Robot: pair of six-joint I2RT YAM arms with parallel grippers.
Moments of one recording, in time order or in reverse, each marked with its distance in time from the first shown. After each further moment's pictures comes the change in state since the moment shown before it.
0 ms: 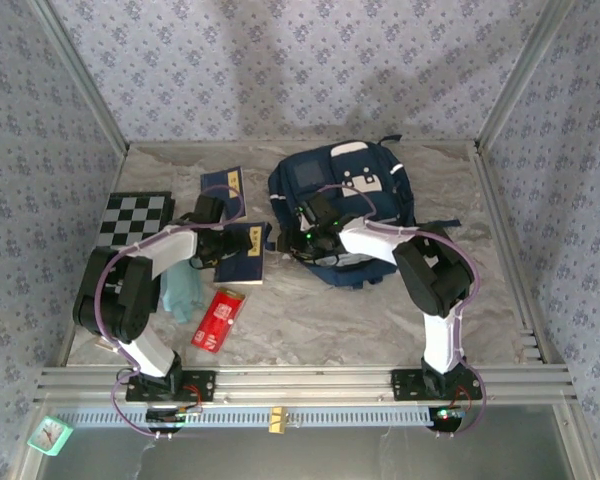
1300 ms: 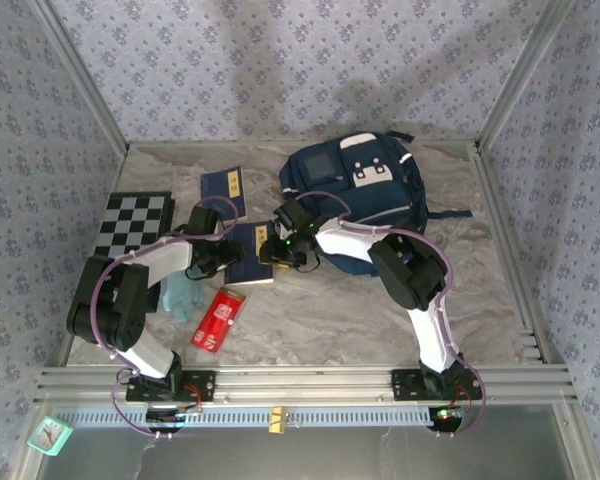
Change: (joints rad) left arm 0.039 -0.055 -0.122 0.064 0.060 -0.024; right arm 0.117 0.157 0.178 -0.098 -0.061 0.050
